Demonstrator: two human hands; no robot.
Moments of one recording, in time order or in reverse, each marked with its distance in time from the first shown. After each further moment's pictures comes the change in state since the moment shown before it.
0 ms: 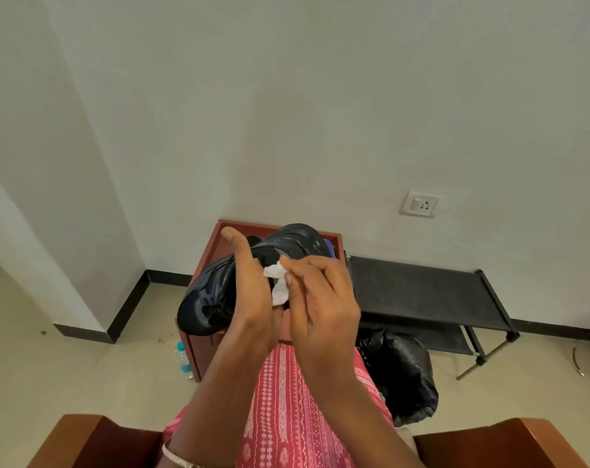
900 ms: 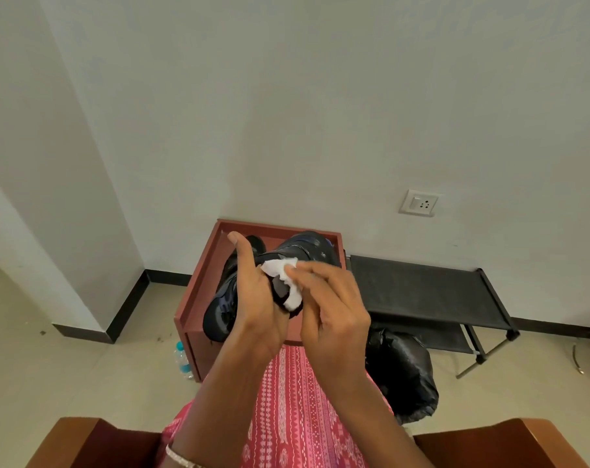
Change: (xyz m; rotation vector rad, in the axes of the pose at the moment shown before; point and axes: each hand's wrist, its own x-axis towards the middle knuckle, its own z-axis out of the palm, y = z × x) left_hand 0.000 -0.010 -0.005 0.071 -0.079 0.047; right_hand -0.006 0.025 -0.004 -0.010 -0.007 -0.101
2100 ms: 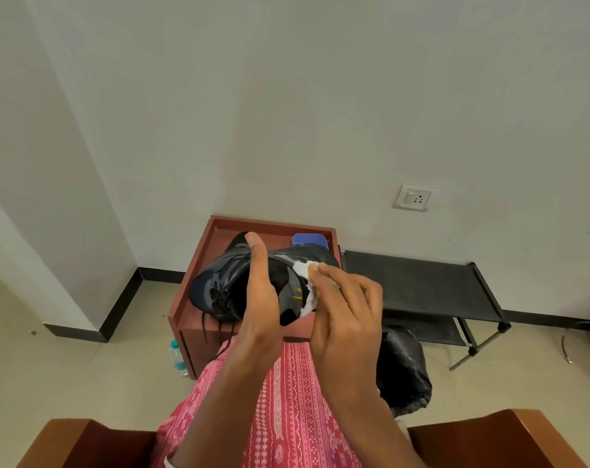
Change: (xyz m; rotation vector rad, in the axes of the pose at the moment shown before) left_hand -0.007 -0.008 0.009 0.183 0.120 -0.016; right_hand -0.016 0.004 -0.016 -0.352 -0.004 0.067
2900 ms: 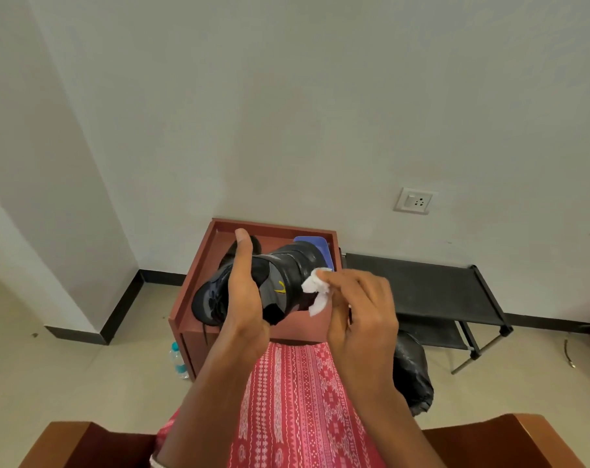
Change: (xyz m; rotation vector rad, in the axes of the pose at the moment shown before) left_hand 0.007 0.010 -0.012 -0.044 0.150 0.015; right_hand 0.014 0.016 -0.009 0.148 -0.007 0.015
